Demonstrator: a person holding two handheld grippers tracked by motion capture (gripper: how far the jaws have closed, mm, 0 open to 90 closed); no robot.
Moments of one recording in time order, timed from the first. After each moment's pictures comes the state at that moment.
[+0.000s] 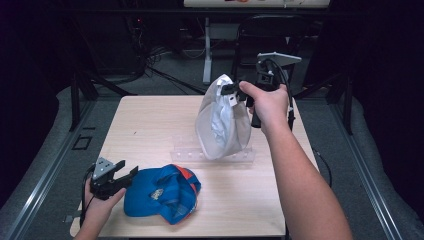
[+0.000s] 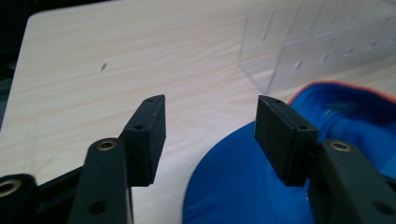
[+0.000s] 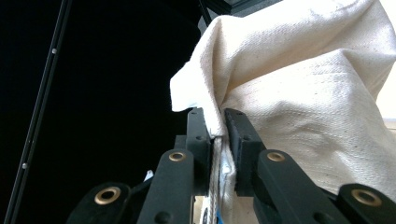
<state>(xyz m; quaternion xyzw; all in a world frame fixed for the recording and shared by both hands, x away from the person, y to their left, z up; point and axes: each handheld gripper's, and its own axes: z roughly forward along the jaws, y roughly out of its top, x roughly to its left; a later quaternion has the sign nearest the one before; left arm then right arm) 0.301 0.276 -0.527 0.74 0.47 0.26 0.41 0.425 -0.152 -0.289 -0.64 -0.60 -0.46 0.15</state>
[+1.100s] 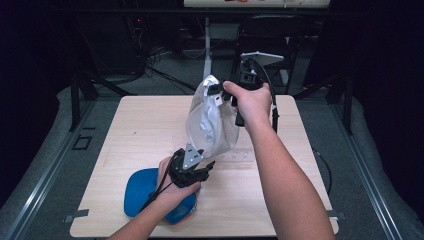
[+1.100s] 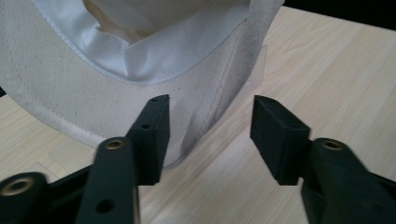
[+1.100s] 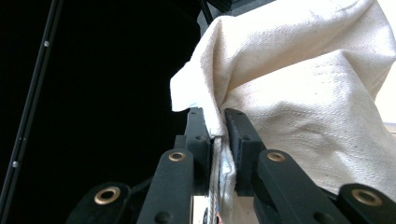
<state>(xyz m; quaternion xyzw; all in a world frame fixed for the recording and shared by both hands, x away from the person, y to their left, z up) 0.316 0.071 -0.481 0.83 0.29 0.24 0.42 0.434 -0.118 -0.293 -0.64 -0.61 -0.45 0.15</state>
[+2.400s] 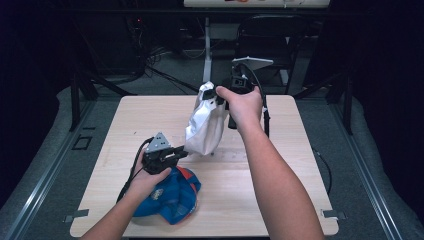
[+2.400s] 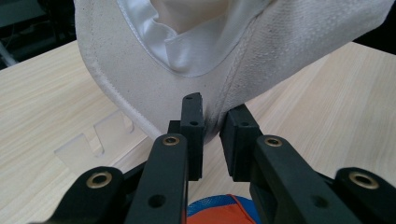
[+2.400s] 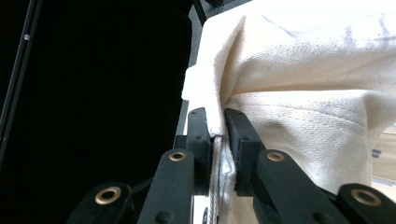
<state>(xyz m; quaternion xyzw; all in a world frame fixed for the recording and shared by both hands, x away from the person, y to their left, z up) 0.359 0.156 -0.488 0.82 0.29 0.15 0.48 0.443 -0.102 -0.311 -0.64 -0.62 -0.44 0.14</state>
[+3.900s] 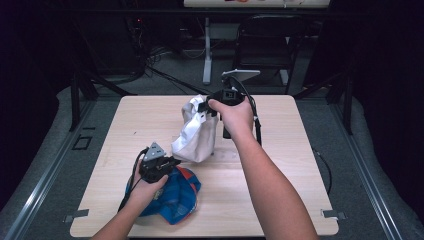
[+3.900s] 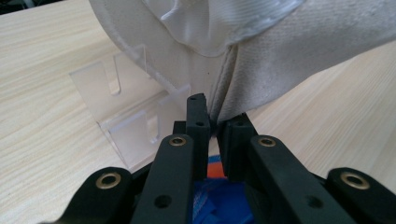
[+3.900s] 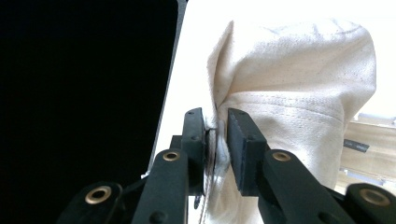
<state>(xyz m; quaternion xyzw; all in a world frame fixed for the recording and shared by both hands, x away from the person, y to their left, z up) 0.347 0.165 -0.525 0.81 0.36 0.16 0.44 0.447 -0.086 -0.348 -0.63 -0.65 -0.40 0.13</state>
